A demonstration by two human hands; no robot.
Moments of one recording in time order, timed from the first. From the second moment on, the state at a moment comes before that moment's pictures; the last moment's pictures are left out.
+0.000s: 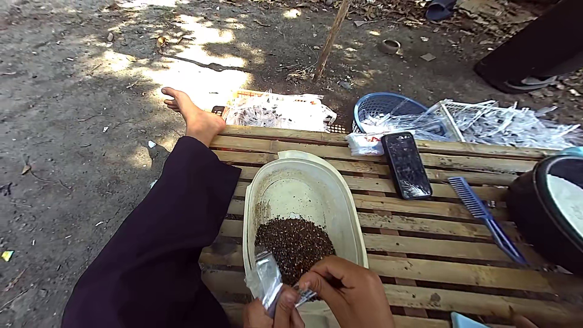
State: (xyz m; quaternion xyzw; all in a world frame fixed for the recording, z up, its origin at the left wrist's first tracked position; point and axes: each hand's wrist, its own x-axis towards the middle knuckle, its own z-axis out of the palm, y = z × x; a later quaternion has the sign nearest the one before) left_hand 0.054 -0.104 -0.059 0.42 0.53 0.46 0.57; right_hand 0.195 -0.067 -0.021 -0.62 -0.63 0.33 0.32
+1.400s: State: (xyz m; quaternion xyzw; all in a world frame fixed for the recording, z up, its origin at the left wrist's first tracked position) left_hand 0.011 -0.091 -0.064 0.33 0.59 0.51 0.53; right_hand 0.185 -0.031 -0.109 -0.69 -0.41 0.42 0.43
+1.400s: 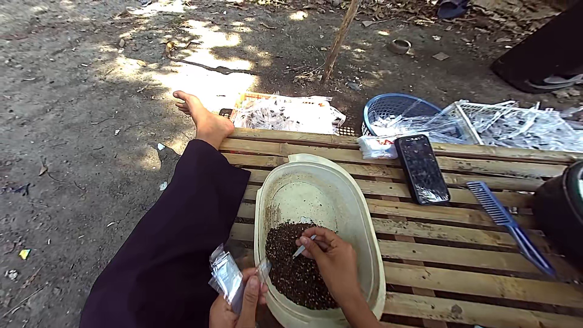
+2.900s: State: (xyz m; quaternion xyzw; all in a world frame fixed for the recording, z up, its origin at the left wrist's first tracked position) left_hand 0.056 -0.073 -0.037 0.23 0.42 0.60 0.65; right_hand 0.203 -0.040 -0.033 -0.45 -0.64 0.38 0.49
